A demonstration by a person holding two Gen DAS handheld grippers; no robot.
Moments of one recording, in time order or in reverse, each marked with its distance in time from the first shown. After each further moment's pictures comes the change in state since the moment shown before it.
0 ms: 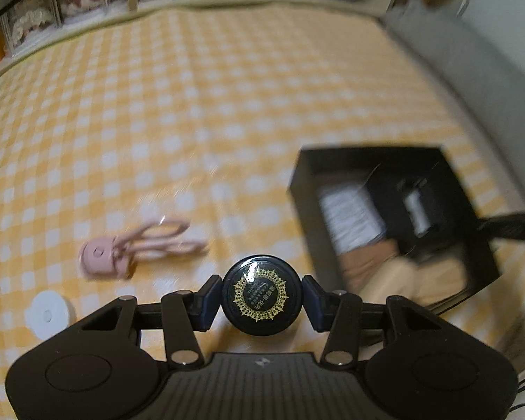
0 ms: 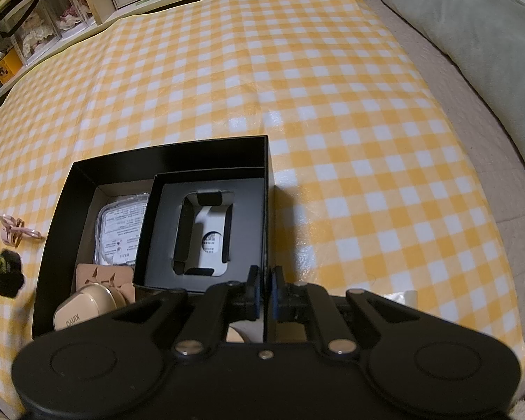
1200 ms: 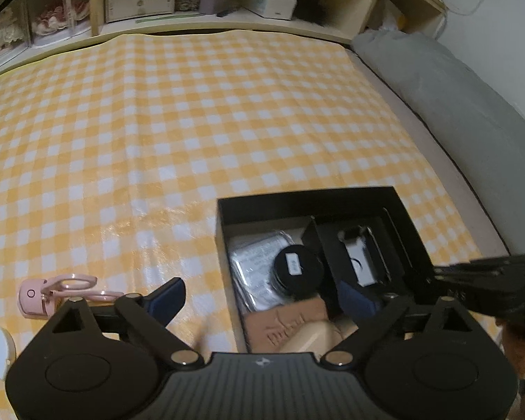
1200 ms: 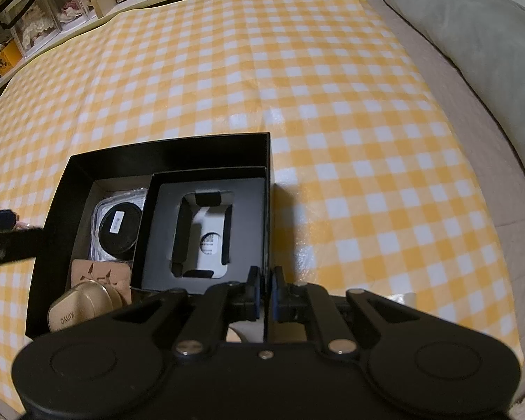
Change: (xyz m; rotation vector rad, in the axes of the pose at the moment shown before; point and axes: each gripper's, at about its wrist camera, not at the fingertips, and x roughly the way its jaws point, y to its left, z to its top) left arm 0.013 -0.057 0.021 -0.017 -0.063 -0.074; right arm 0.002 -0.004 -0.008 -0.027 0.005 -0.018
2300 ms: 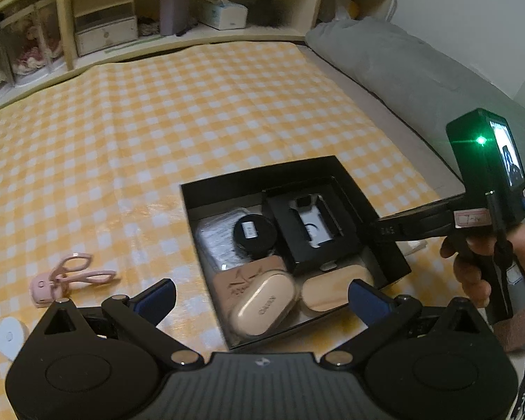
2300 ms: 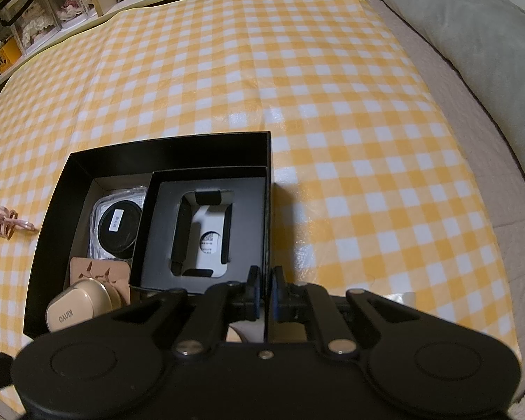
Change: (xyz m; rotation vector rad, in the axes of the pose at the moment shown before) left arm -0.051 -0.031 -0.038 0.146 -0.029 -0.001; right arm 0.000 0.002 0.000 -0.001 0.001 -0.002
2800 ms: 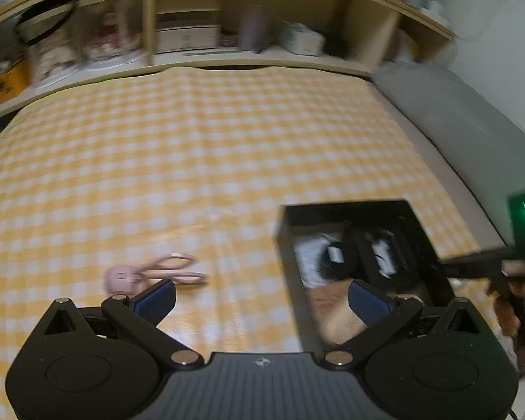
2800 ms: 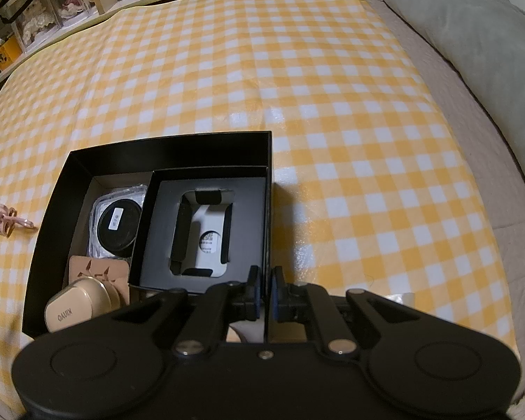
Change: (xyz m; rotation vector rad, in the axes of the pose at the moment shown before) left arm -0.038 0.083 0.000 -0.174 -0.067 0.110; right arm 0.000 0.001 -0.001 -0.004 0.001 -0.003
